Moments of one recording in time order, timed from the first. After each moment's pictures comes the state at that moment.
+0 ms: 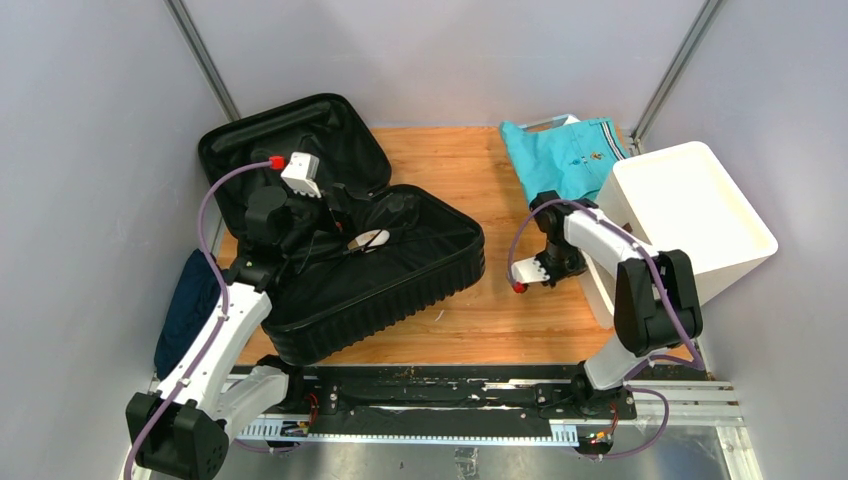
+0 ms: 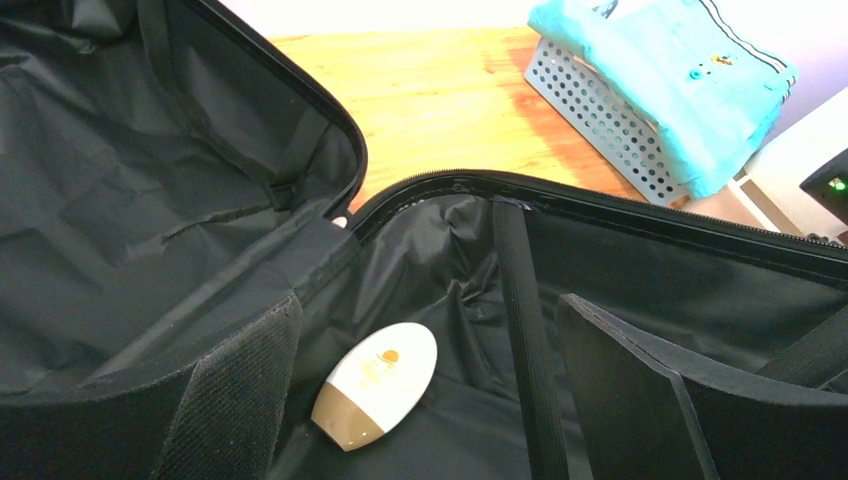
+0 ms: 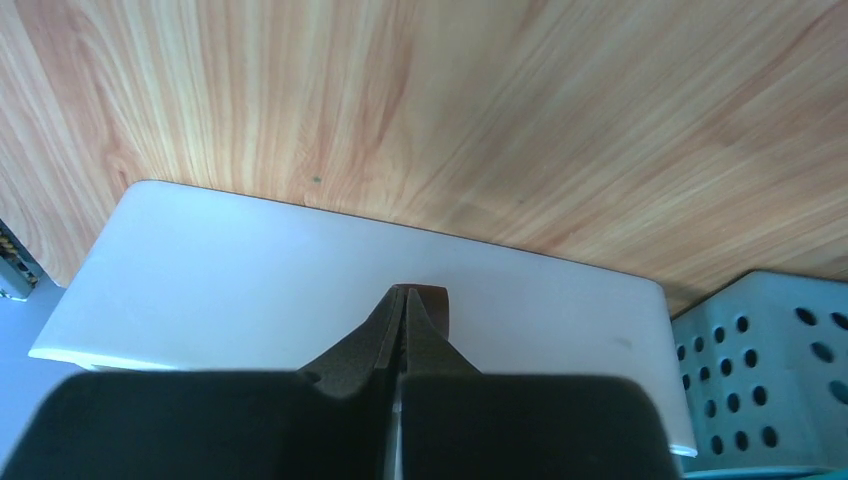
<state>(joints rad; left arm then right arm) -0.22 0.94 0.77 0.00 0.24 -0.23 0.24 1.60 1.05 -1.06 0.19 -1.76</state>
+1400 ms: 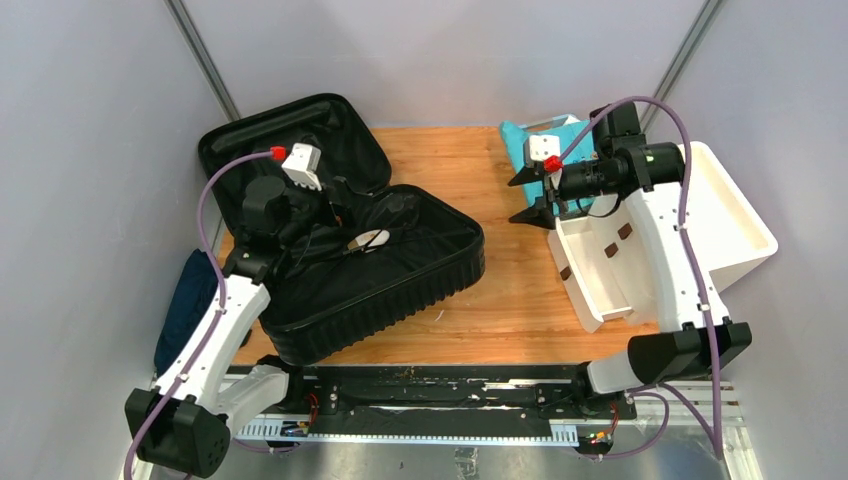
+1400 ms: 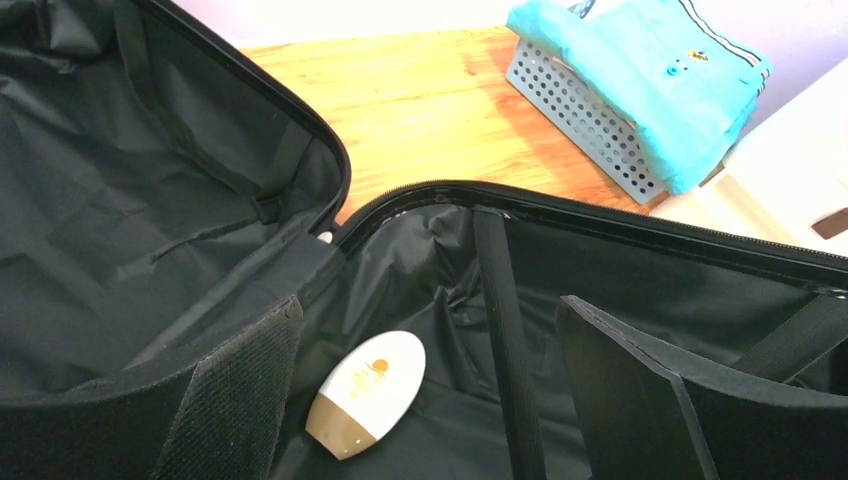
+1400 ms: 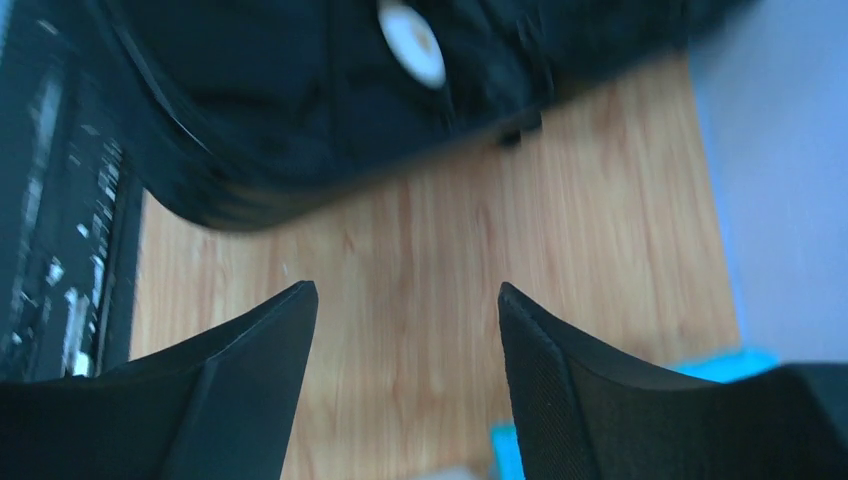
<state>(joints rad) -0.21 0.98 0.85 -0.05 0.29 -0.22 0.14 1.43 1.72 -1.30 -0.98 -1.24</state>
